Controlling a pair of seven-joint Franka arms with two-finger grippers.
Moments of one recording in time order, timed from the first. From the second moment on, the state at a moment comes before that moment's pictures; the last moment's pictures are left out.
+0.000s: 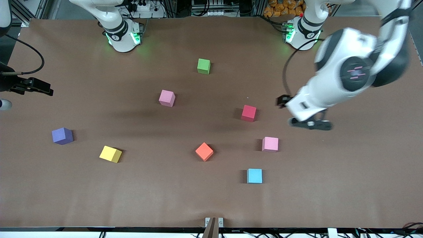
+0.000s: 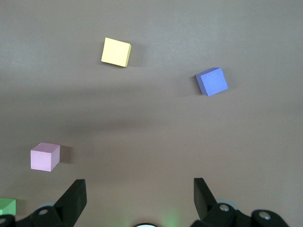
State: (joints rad) left arm -0.22 0.35 -0.25 -1.47 0.00 1.66 -0.32; right arm -0.03 0.10 -0.03 -1.50 -0.02 1.46 -0.01
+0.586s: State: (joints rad) left arm -0.50 0.45 -0.26 -1.53 0.00 1.76 -0.61; right arm 0.01 0.10 -0.02 -1.50 -0.02 1.43 0.00
